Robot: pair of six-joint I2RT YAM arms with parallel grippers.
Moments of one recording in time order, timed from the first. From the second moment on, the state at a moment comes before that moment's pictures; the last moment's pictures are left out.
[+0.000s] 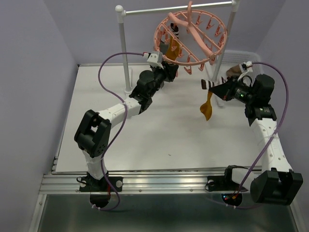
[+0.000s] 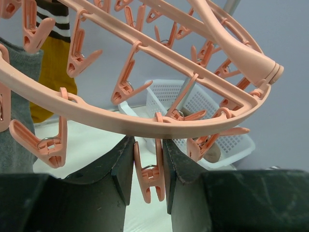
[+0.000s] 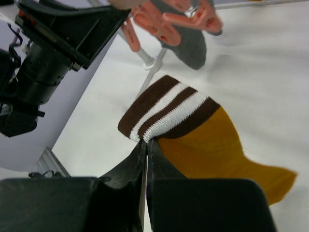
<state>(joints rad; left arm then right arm) -0.65 1.80 1.31 0.68 -0.06 -0.40 -0.13 1.10 1.06 -0.18 -0.85 0.41</state>
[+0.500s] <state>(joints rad) -0.65 1.80 1.32 0.67 -0.05 -0.48 0.17 1.33 0.98 0.22 -0.69 0.42</state>
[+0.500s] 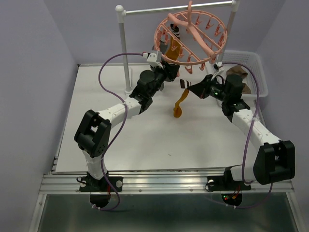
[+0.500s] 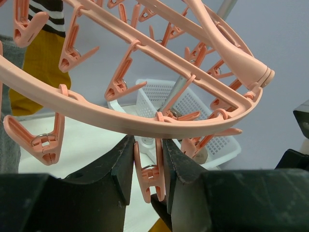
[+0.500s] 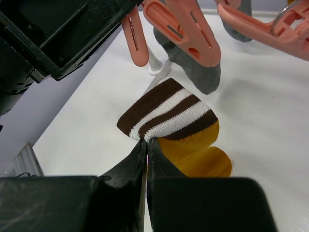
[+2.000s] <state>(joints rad) -0.67 1.80 1.32 0.67 -0.12 -0.57 0.28 1.38 0.75 0.79 -0.43 0.41</state>
